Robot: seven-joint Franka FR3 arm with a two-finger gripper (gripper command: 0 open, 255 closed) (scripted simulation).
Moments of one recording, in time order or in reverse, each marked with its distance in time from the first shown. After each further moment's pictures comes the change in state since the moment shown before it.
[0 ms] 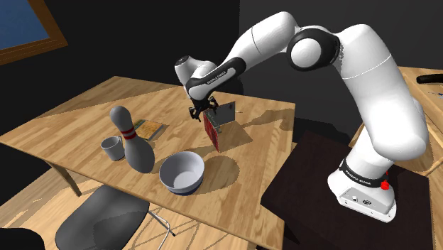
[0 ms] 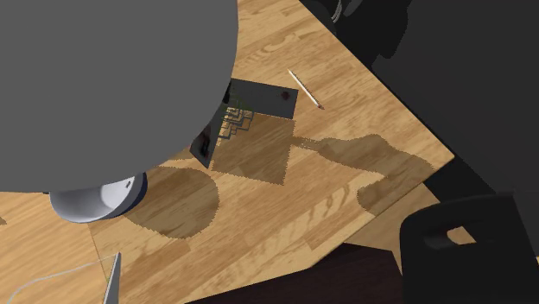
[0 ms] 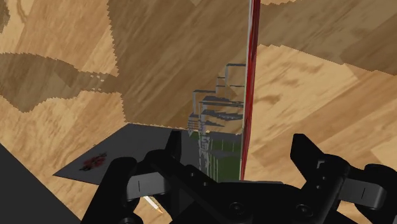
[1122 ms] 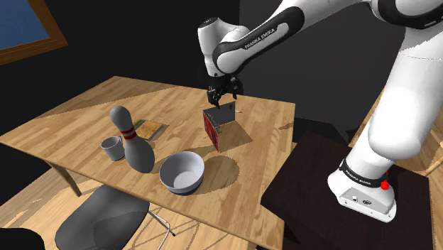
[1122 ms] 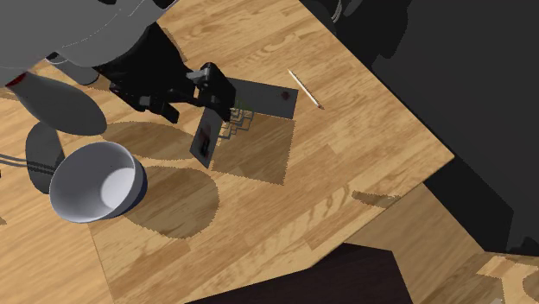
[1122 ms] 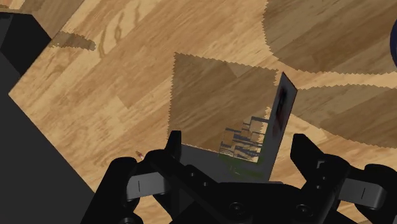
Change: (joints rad) arm -0.089 -0.618 0.084 -0.586 0.126 0.031 -0.184
